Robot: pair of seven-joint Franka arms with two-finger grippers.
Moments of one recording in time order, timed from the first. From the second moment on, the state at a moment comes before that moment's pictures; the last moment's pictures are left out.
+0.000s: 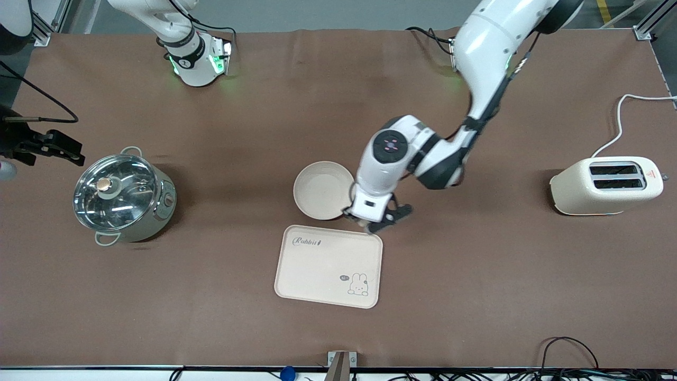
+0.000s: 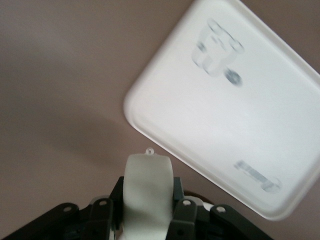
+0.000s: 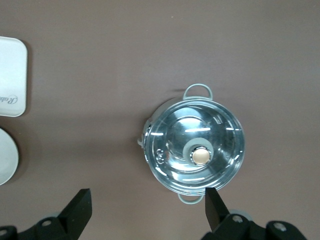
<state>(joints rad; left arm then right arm) -0.39 0.66 -0.28 -1.47 0.19 2.21 -1.20 0.00 0.09 -0.02 -1.49 -0.03 1.56 -0.01</state>
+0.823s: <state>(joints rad) 0.03 0.68 -0.27 -1.66 0.20 2.17 -0.90 0.00 0.06 -0.02 -1.49 -0.01 1.60 -0.01</state>
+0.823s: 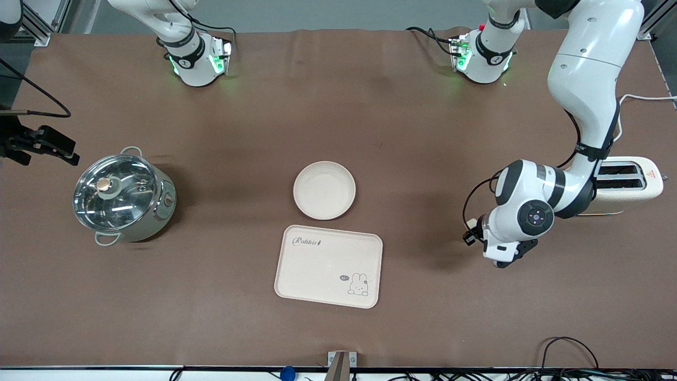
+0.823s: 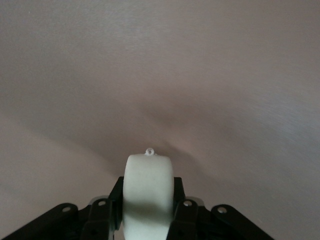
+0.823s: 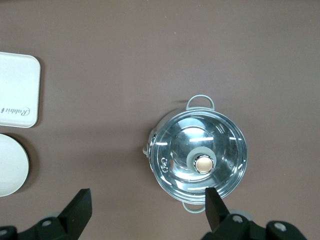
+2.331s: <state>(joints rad) 0.11 0.31 -0.28 -1.56 0.20 1.93 -0.41 -0.01 0.00 -0.02 -1.48 -0.01 1.48 -0.01</state>
